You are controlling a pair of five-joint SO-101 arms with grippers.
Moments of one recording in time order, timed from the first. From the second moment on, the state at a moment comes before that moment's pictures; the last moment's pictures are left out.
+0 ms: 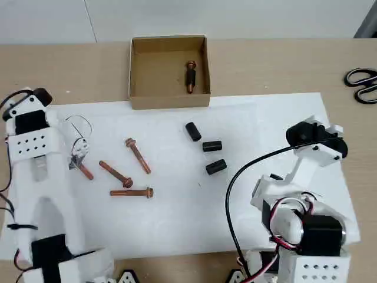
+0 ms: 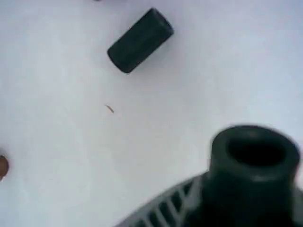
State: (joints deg) left arm -19.3 -8.1 13.8 91.0 31.1; right arm -1.9 -64.4 33.7 98.9 -22.4
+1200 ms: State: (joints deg) left arm -27.1 5.7 9.7 78.1 25.2; right arm -2.0 -64.3 34.7 98.7 -22.5
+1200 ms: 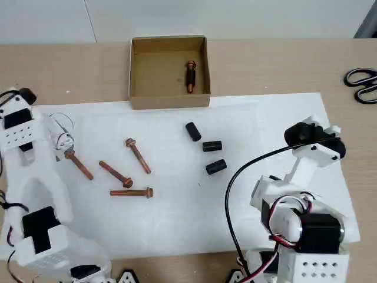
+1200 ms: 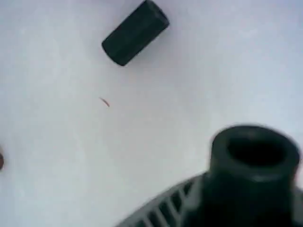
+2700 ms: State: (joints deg) left arm -24.8 23.3 2.6 76.1 23.9; right arm -2.0 -64.3 34.9 98.5 -22.5
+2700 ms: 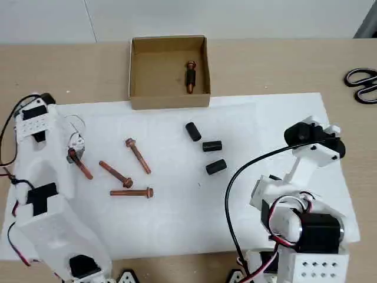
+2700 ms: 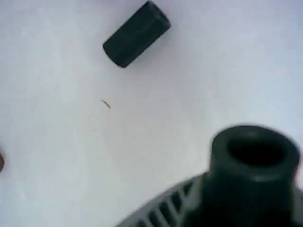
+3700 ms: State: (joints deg) left arm -17.2 16.6 -31.9 99.3 23.9; right arm -2.0 -64.3 34.9 98.5 -21.7
